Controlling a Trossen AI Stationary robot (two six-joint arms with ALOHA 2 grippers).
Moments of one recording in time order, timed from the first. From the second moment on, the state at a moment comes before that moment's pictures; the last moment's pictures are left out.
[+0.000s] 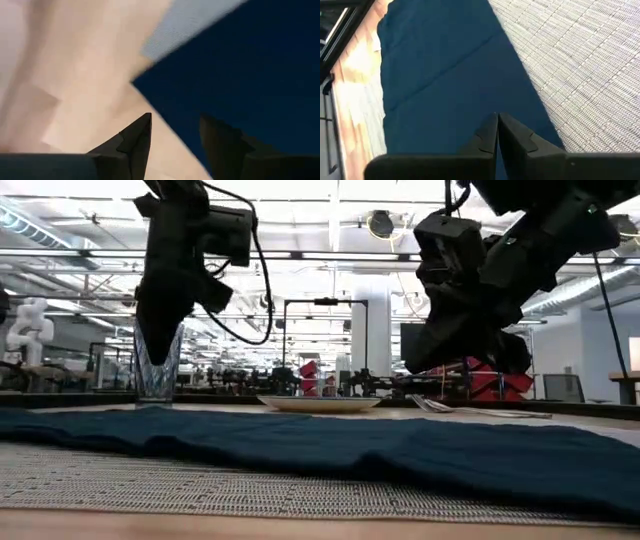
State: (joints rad) left arm 0.22 1.47 1.00 -1.08 0.10 -0.39; right arm 0.29 1.56 0.69 0.08 0.26 1.08
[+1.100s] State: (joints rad) left arm -0.04 1.12 0.56 -0.77 0.07 -1.17; right arm 0.28 1.56 0.69 0.09 0.23 1.05
